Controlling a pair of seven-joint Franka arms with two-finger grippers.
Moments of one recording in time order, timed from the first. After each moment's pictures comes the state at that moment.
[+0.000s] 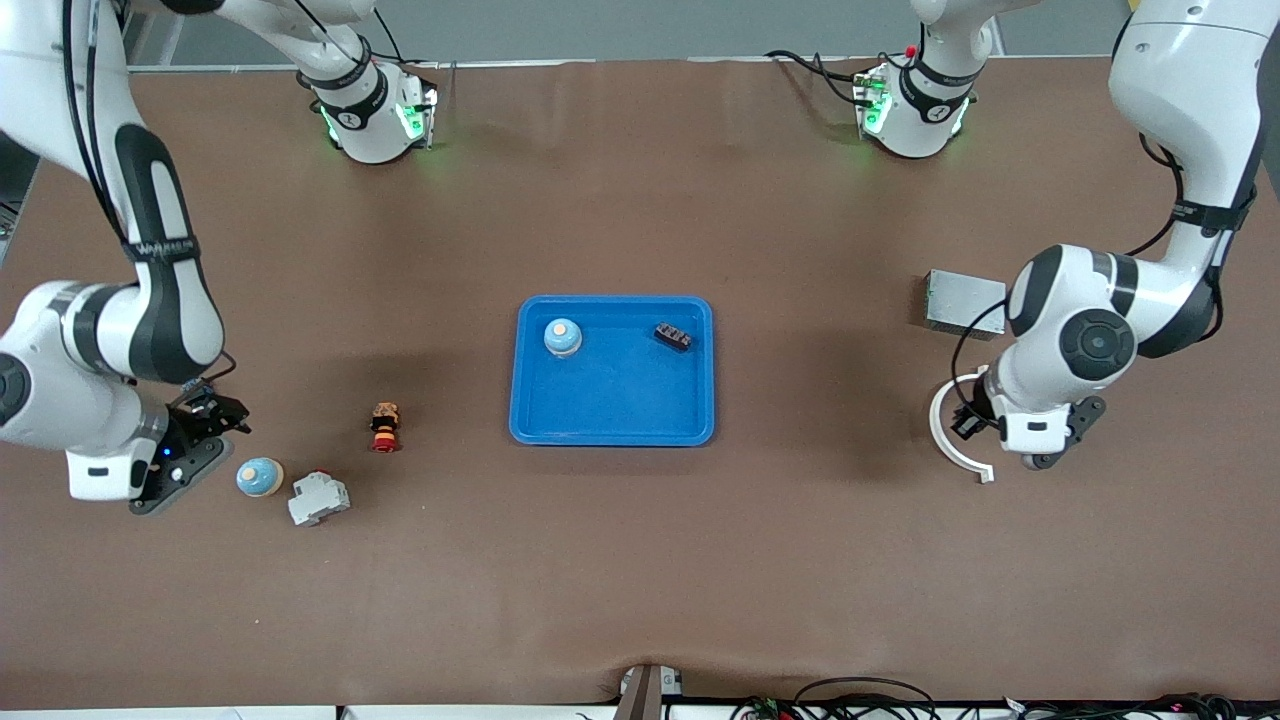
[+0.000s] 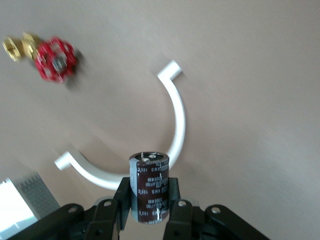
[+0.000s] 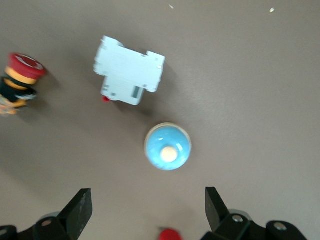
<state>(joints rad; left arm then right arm) 0.28 0.46 -0.45 -1.90 0.35 2.22 -1.14 -0.05 0.59 -0.10 -1.58 -0.02 2.13 -0.94</state>
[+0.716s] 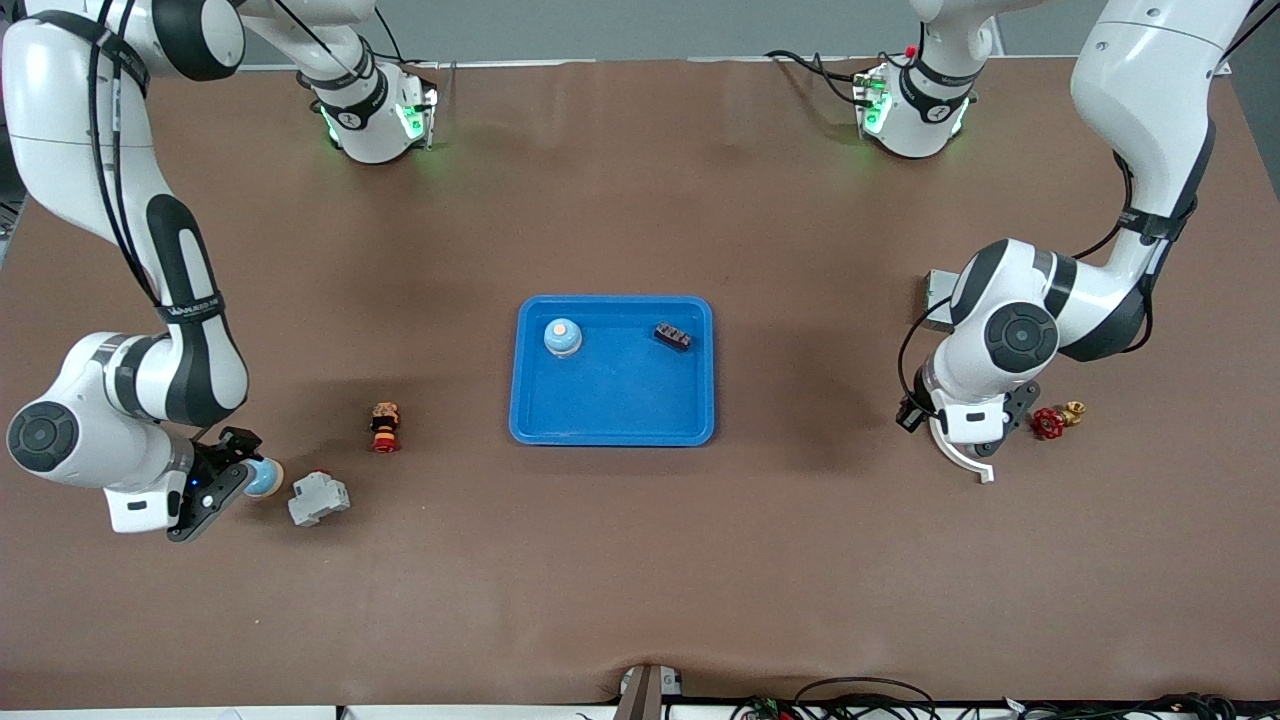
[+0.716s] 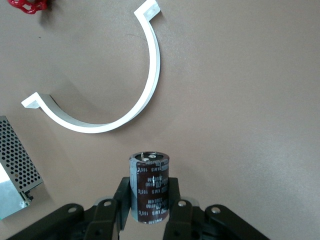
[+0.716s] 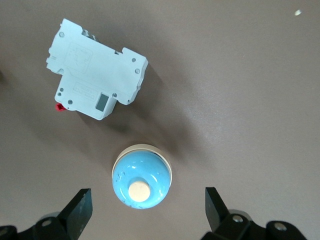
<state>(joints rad) 0.23 0.48 -0.49 -1.91 0.35 2.21 -1.29 -0.06 0.73 -0.09 -1.51 -0.02 2.22 -1.02</state>
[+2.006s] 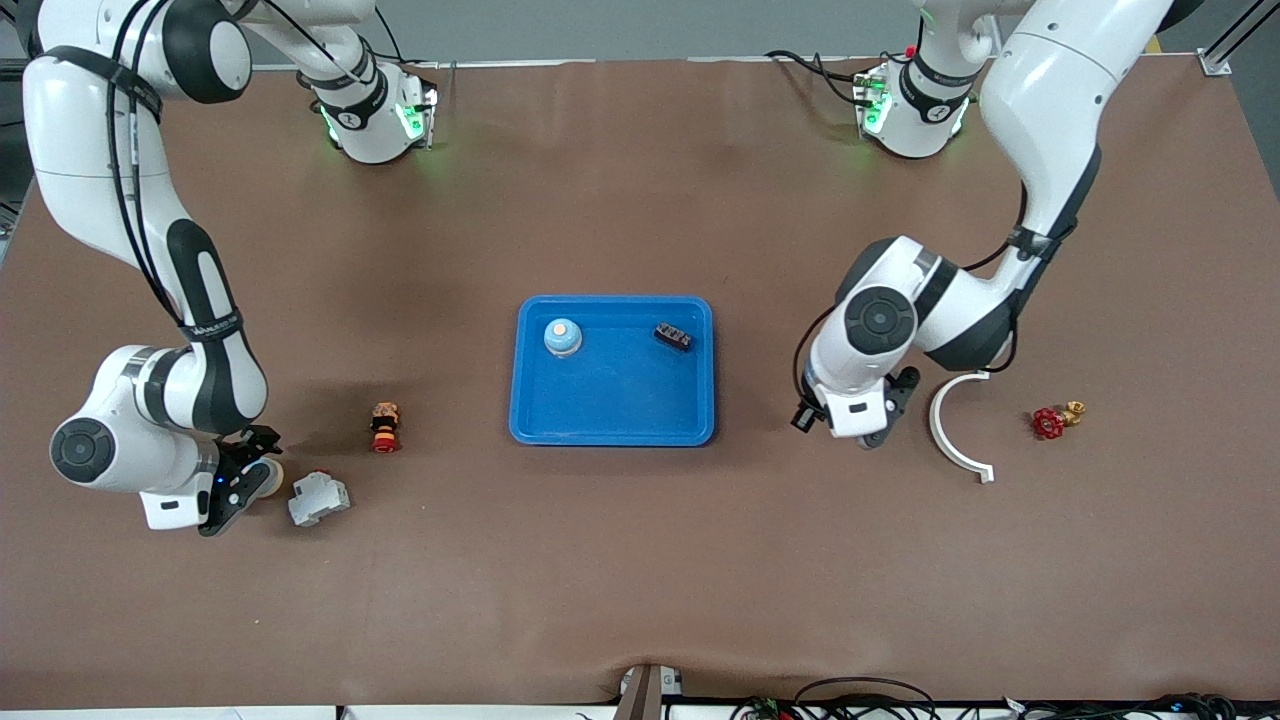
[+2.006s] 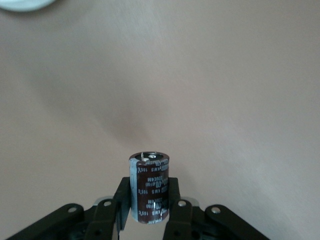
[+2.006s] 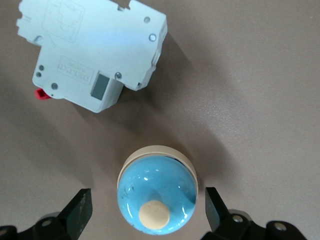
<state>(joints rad) -0.04 0.59 -0.50 -1.74 0.35 2.21 -1.67 -0.06 0.80 -0.09 -1.51 -0.01 2.22 -1.02</state>
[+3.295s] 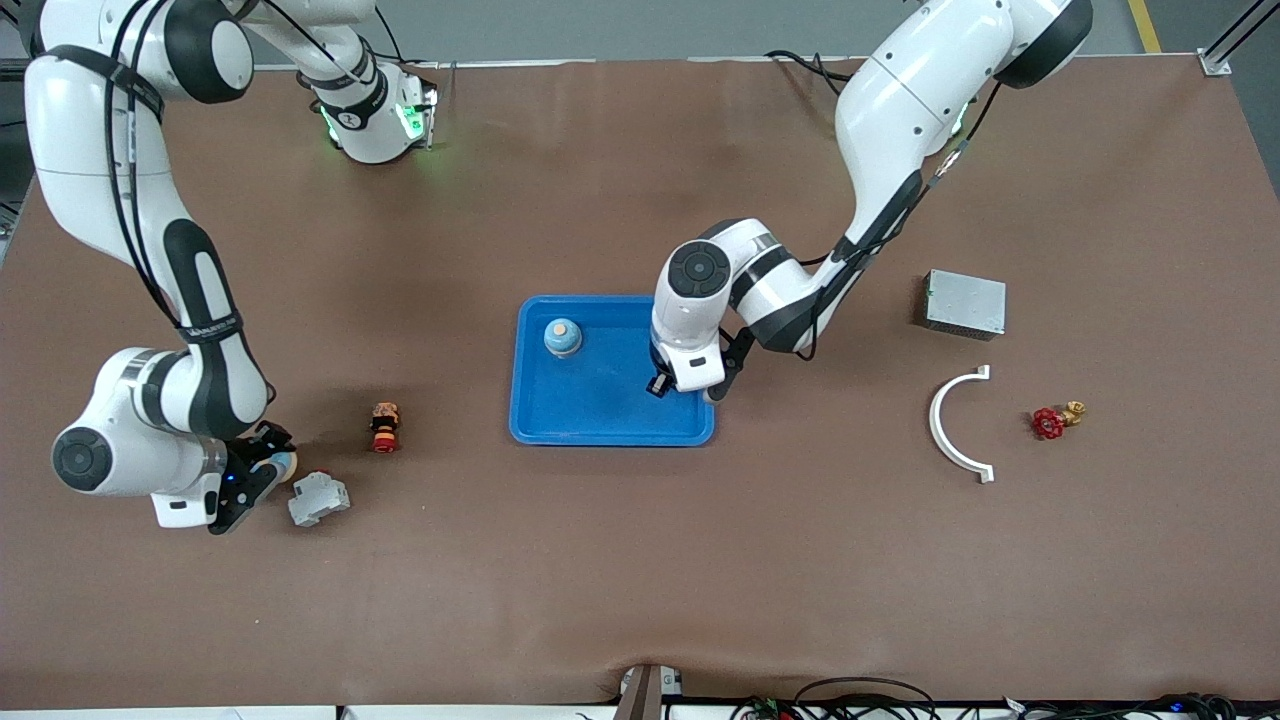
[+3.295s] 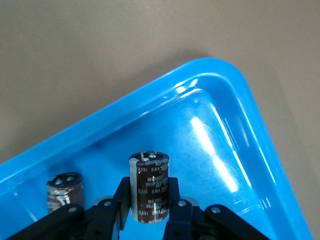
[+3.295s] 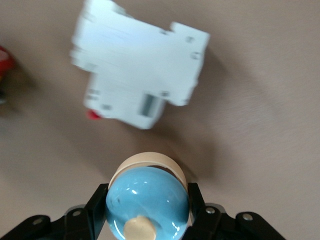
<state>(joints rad) -0.41 0.78 -0.40 -1.58 0.35 2.39 -2.00 -0.06 0.77 -0.07 -1.48 0.09 2.03 -0.94</state>
